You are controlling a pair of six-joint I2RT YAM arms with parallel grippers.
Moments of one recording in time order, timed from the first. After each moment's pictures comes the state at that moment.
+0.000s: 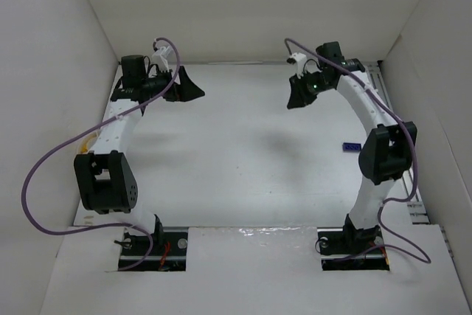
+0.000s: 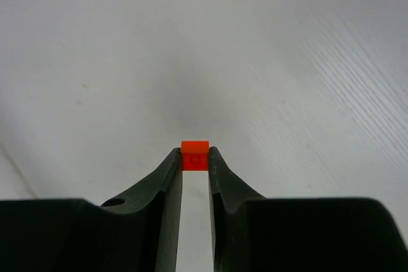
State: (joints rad) left arm 0.02 1.59 1.35 -0.36 0.85 -0.12; right arm 0.19 1.89 1.74 -0.95 -0.57 -0.47
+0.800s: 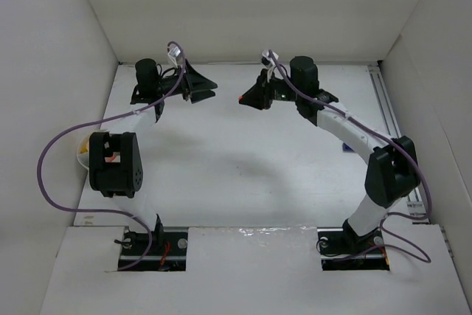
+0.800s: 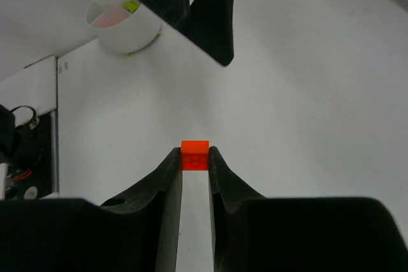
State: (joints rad) left arm -0.05 1.74 1.20 0.41 1.17 -1.06; right arm 0.48 1.68 1.38 0.03 -0.79 0.08
